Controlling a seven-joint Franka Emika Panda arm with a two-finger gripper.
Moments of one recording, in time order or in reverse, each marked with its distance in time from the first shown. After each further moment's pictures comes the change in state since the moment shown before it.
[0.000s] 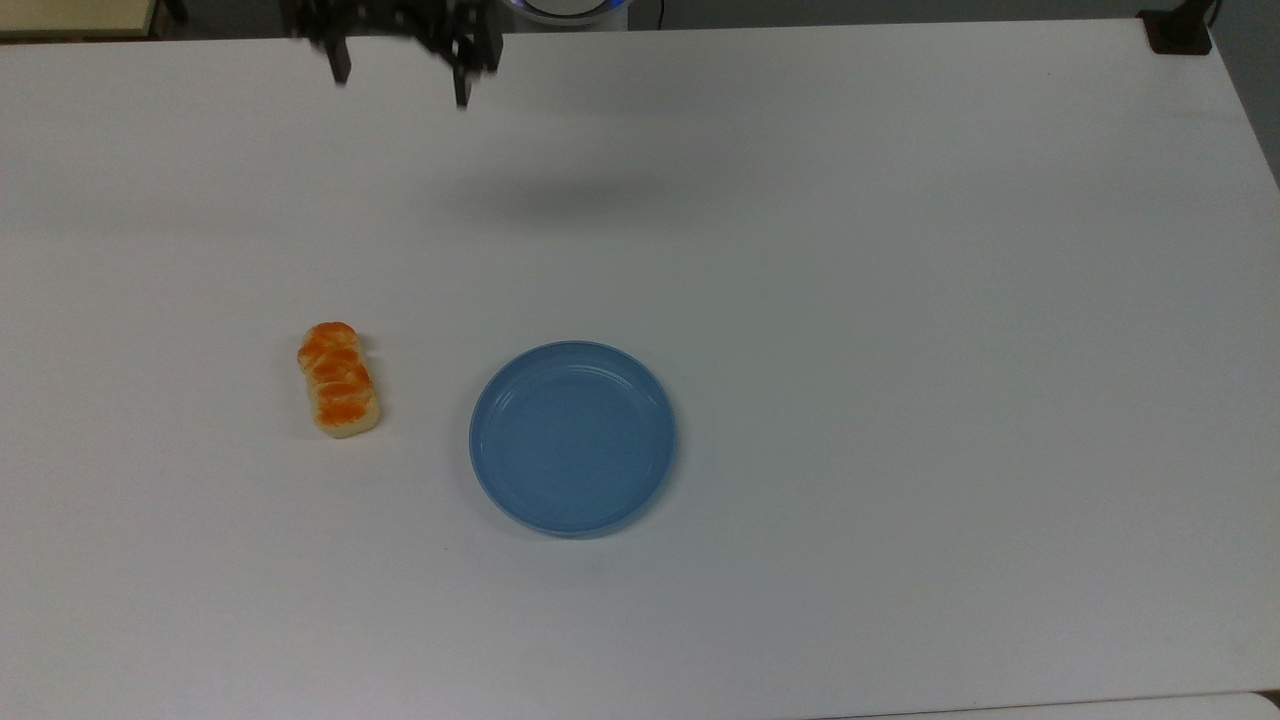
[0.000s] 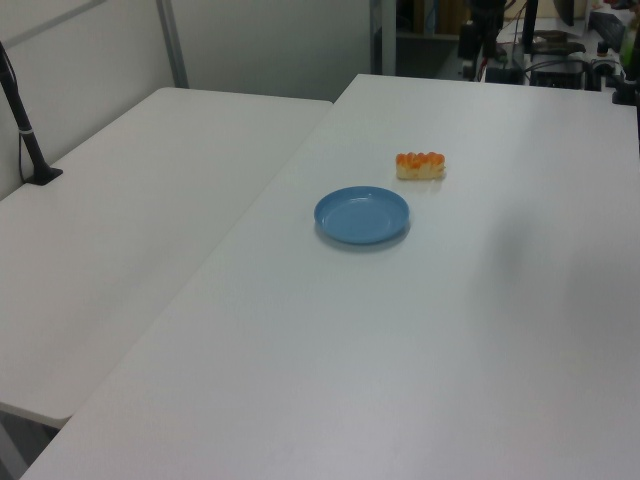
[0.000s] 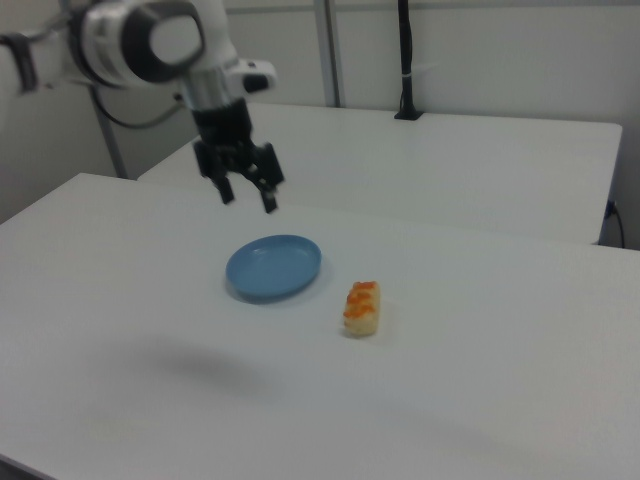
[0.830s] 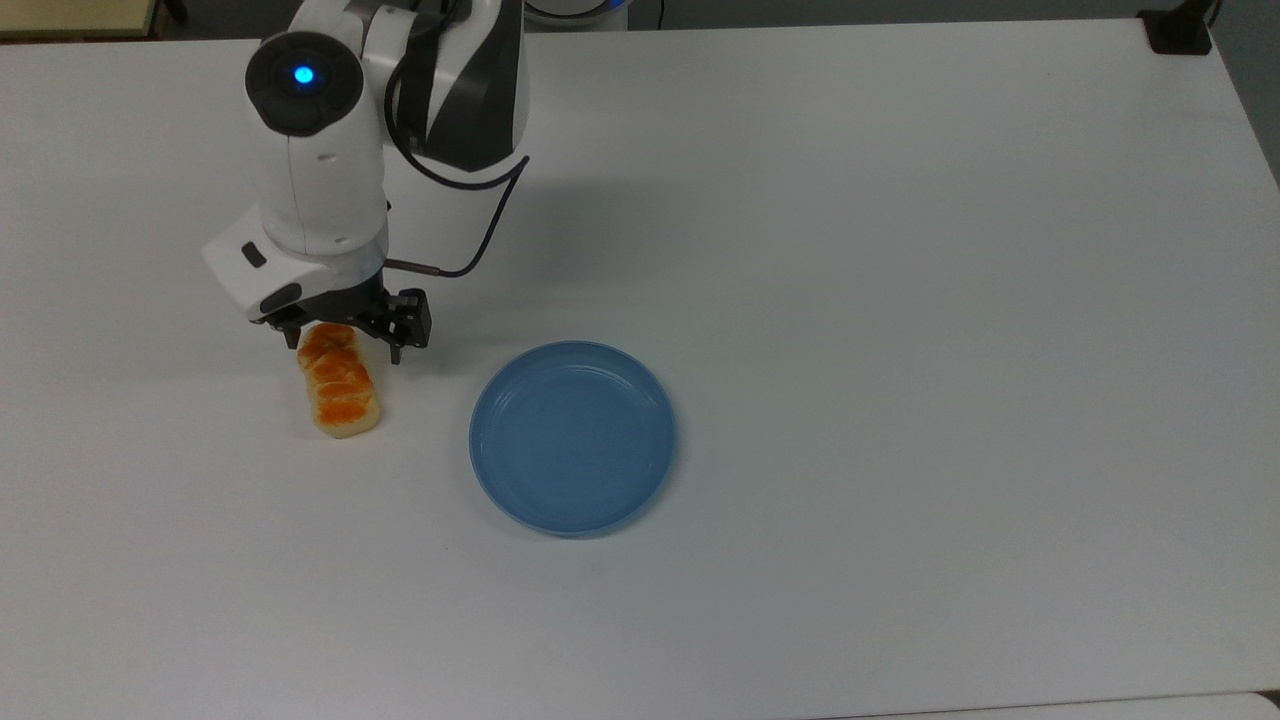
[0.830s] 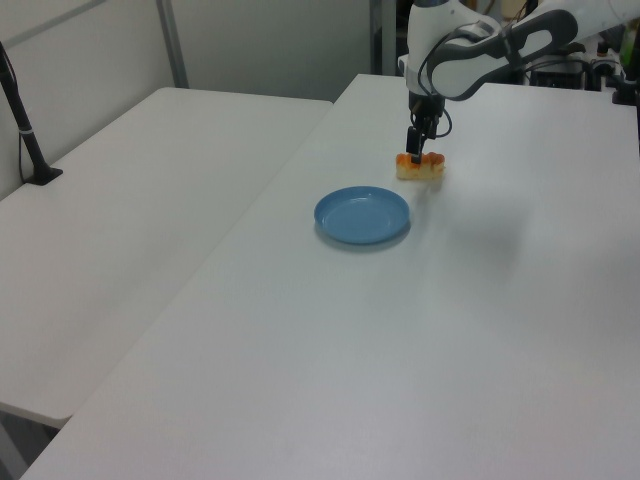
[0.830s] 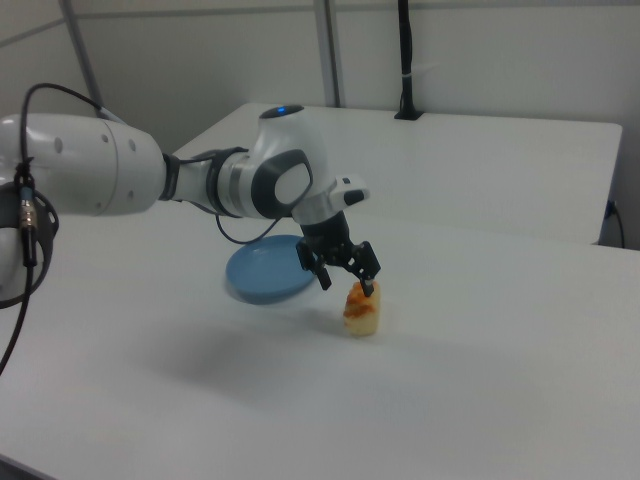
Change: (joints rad) arm -0.112 0.425 -0.002 0.020 -0.028 0.484 -0.107
